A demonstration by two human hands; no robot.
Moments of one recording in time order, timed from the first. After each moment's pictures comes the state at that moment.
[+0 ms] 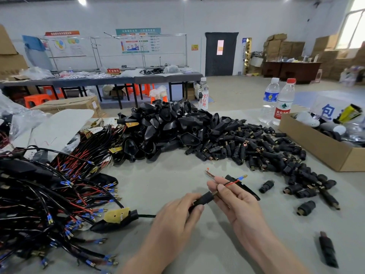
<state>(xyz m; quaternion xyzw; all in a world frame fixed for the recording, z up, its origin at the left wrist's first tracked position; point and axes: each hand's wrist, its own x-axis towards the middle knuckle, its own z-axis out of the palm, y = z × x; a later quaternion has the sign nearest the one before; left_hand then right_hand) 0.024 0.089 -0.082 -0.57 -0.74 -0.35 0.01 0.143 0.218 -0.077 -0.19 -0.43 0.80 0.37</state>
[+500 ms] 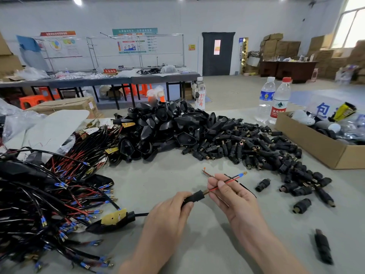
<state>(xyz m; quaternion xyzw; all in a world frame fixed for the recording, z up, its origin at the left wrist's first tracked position) 0.024 0.087 -0.081 -0.53 -0.78 -0.32 0.03 0.145 0.223 -0.077 -0.19 -0.41 0.81 0.38</state>
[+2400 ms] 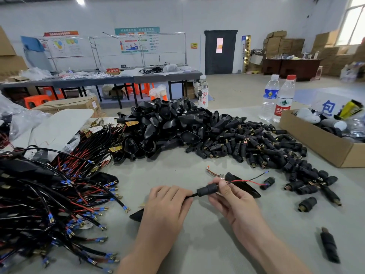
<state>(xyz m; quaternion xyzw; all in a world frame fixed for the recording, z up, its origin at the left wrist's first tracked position) 0.007 0.089 -0.085 -0.57 -0.72 -0.29 0.27 0.137 0.215 -0.083 -0.22 -0.40 0.81 0.36</state>
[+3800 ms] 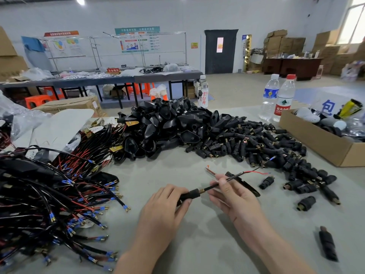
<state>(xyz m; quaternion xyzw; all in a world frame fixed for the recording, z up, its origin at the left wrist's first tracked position) 0.004 0.083 -0.089 -0.53 -0.78 -0.30 0.14 0.141 0.218 -0.082 -0.22 -0.45 0.78 0.36</state>
